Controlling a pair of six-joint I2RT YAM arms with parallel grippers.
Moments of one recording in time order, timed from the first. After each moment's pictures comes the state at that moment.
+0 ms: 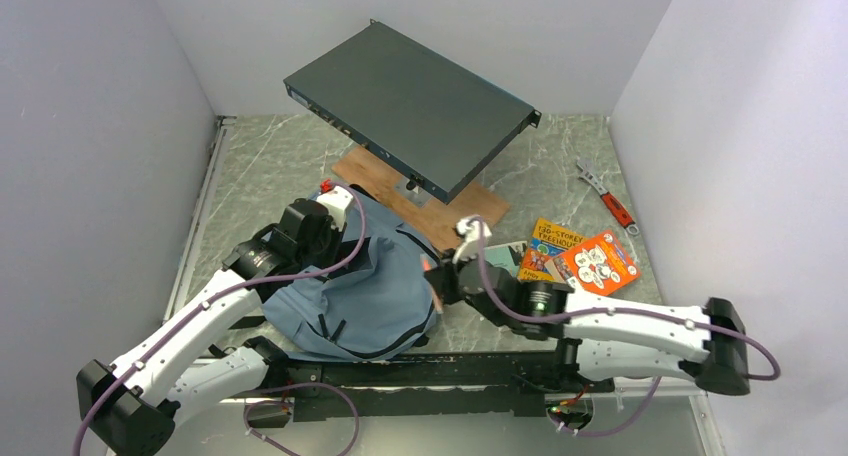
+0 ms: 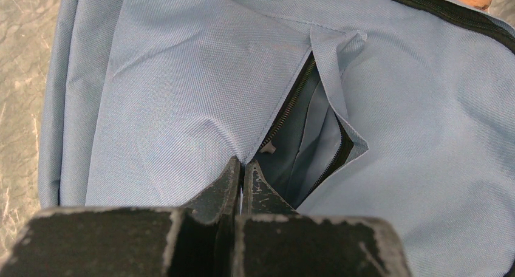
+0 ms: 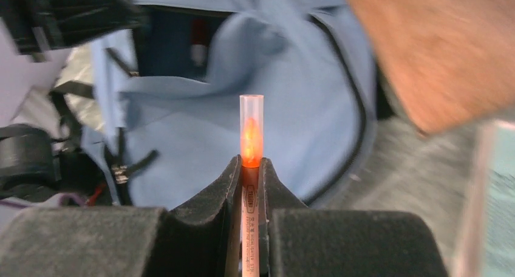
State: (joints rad) left arm -0.60 0.93 0.83 -0.64 -0.16 -0.09; right arm 1.26 0.93 0.67 -0.24 0.57 0.70
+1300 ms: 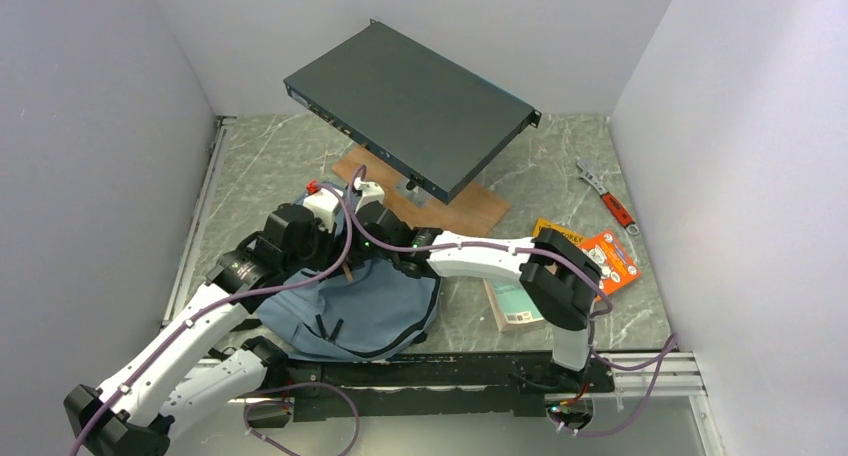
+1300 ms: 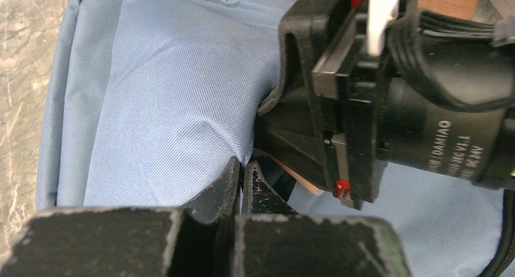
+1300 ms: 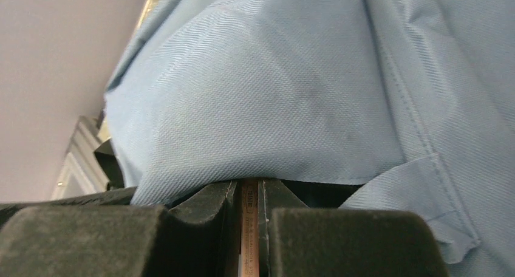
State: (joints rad) left arm -0.59 0.83 0.82 -0.65 -0.15 -0.10; right arm 1.08 1.86 1.28 0.10 0.12 0.73
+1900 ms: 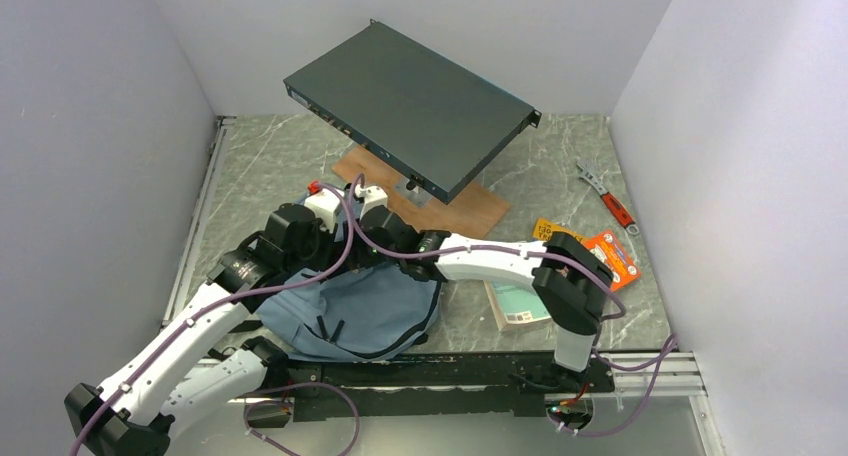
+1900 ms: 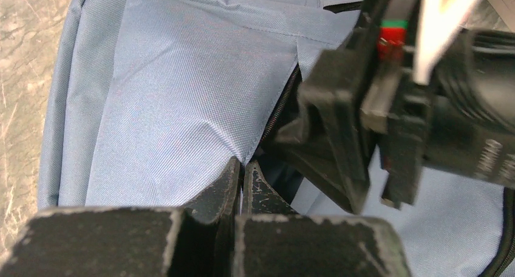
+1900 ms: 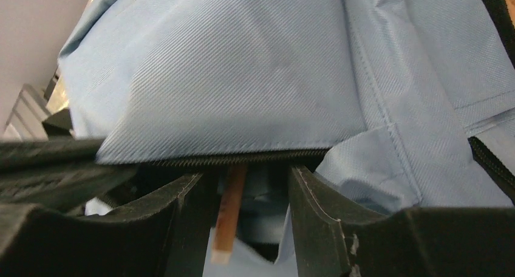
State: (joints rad) left arm -0.58 0.83 0.82 -0.65 -0.15 -0.10; right arm 1.09 1.83 1.25 0.02 0.15 0.61
